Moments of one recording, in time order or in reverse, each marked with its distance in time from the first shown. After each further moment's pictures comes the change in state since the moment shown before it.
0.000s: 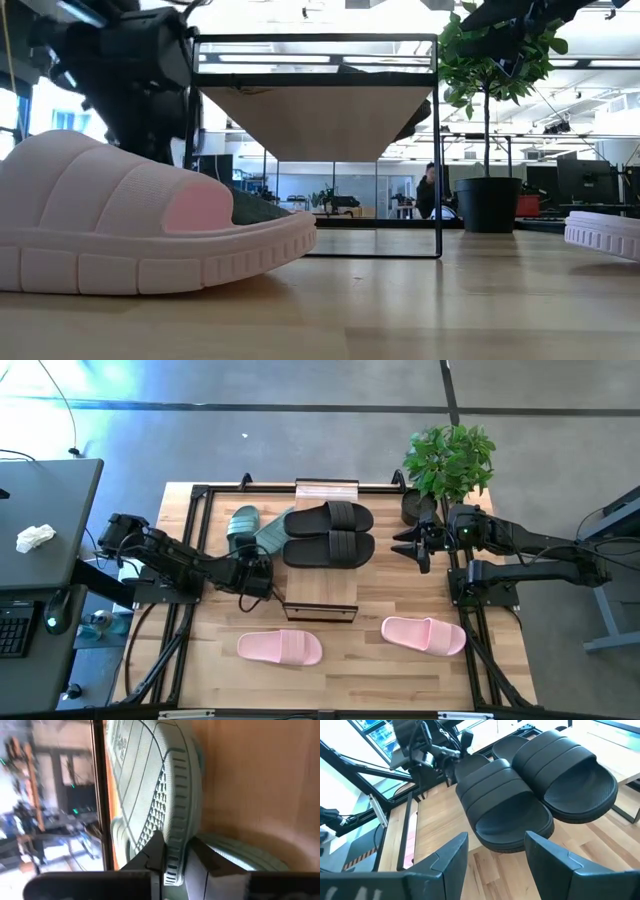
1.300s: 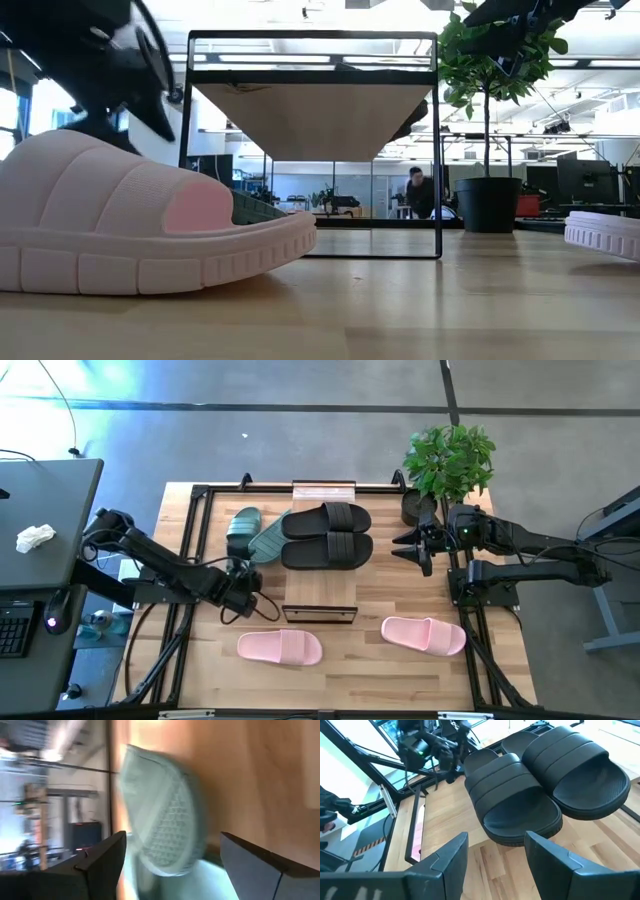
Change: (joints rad) left arm -0.183 -0.166 -0.071 0.042 -0.041 0.043; right arm 0.000 0.000 0.000 -0.004 -0.060 -0.037
